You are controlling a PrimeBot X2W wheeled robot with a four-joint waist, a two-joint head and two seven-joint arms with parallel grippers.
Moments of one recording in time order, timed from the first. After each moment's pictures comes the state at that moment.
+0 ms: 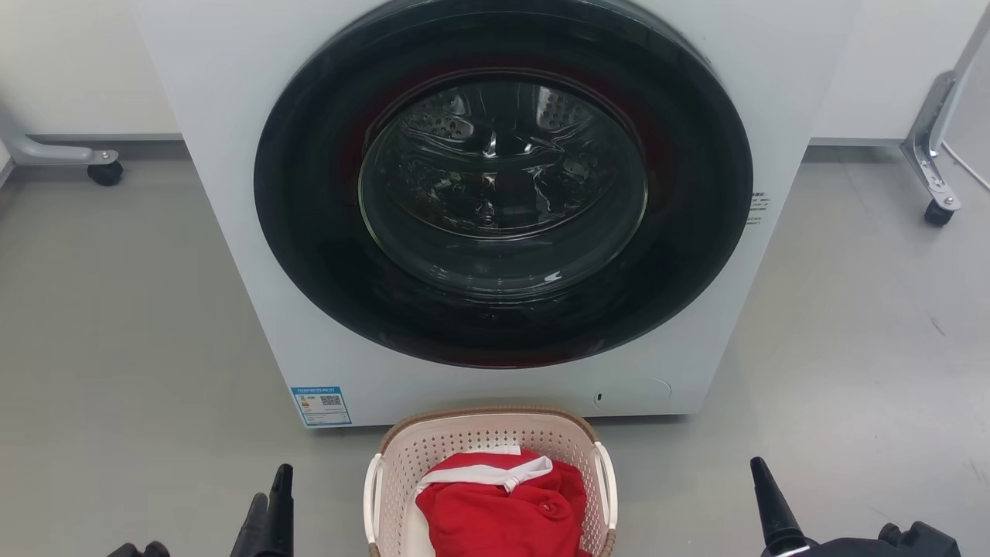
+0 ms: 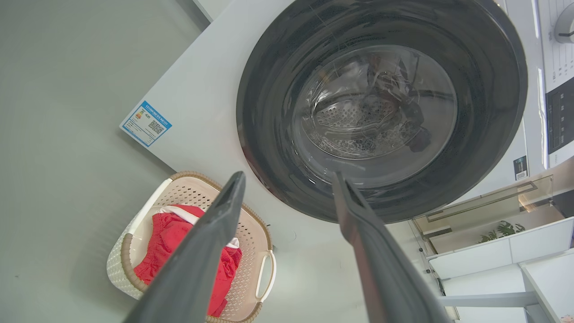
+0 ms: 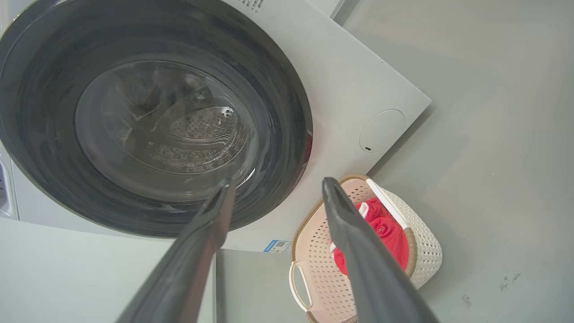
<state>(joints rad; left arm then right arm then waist) -0.02 0.06 -0.06 0.23 -1.13 -0.05 -0.03 -0.09 -0.05 0.14 0.33 1.17 0.03 -0.03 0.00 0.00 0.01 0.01</state>
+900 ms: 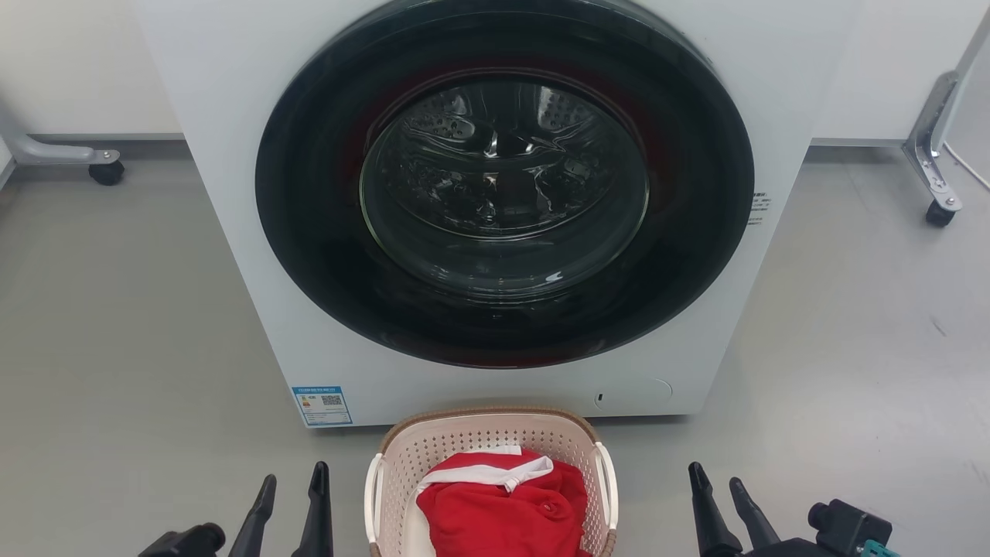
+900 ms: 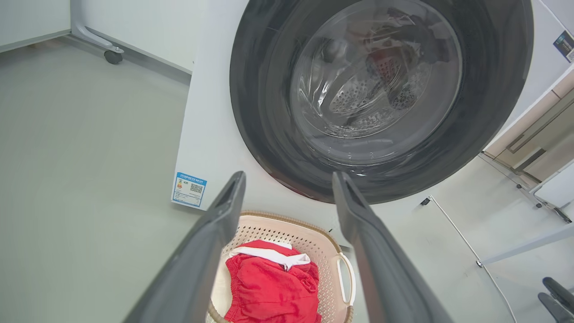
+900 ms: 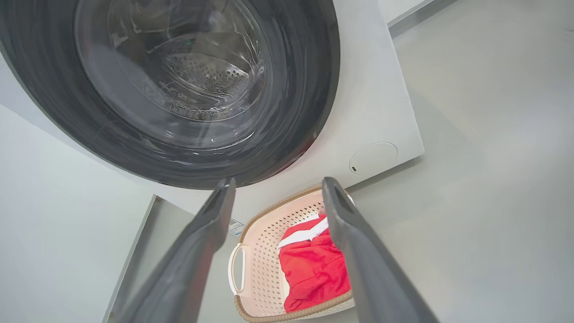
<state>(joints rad) -0.01 0.10 -0.18 0.19 -0.65 0.03 -0.13 -0.12 -0.07 0.31 0.34 0.77 -0.04 -0.13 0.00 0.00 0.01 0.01</state>
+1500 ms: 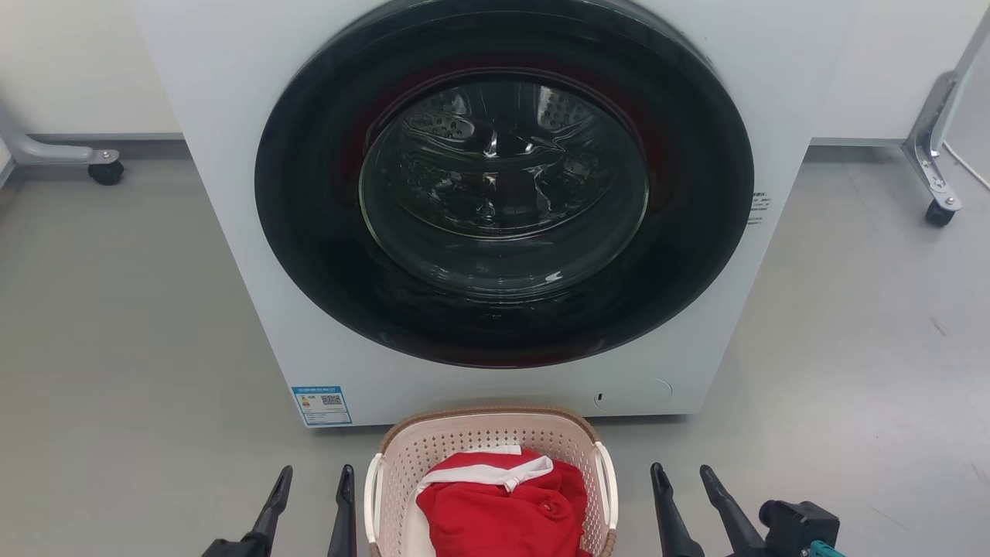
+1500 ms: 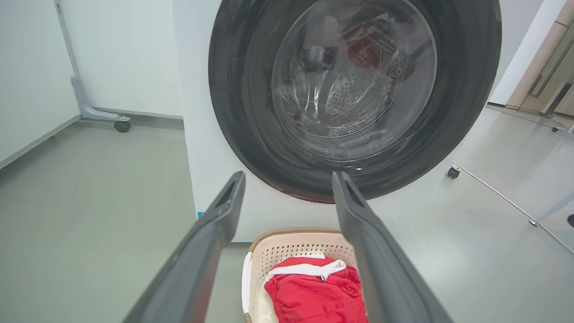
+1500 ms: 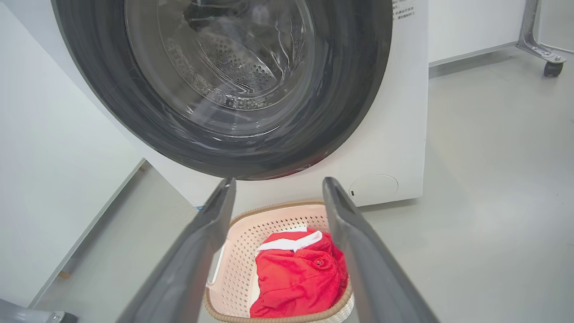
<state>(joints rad) 0.01 0.10 -0.23 0.15 -0.39 0.07 -0.19 -0.14 -0.07 0.40 0.35 0.55 -0.08 -0.19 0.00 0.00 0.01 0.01</state>
